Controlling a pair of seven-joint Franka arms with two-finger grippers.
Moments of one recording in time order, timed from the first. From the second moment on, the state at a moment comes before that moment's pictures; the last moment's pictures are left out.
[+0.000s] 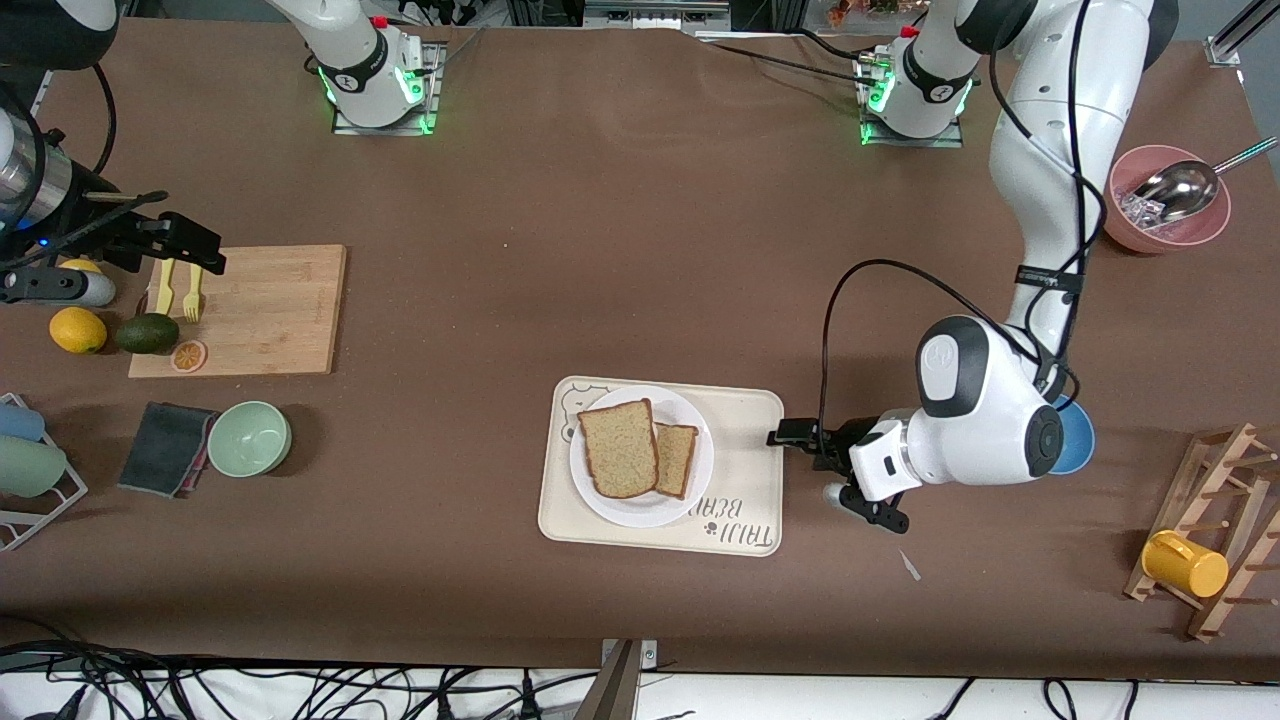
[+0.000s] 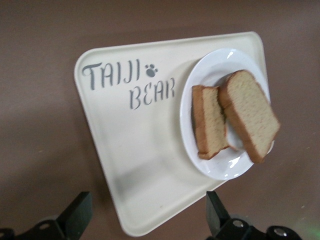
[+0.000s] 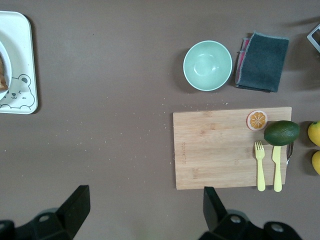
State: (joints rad) left arm -0.15 0.83 -0.12 -1.23 -0.44 1.99 0.30; right arm 0.08 0.09 -0.02 -1.54 0.01 1.57 0.08
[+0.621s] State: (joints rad) left arm -0.14 0.70 -0.11 -1.30 -0.04 1.90 0.22; right arm 0.08 0.10 -0.02 -1.54 0.01 1.58 0.08
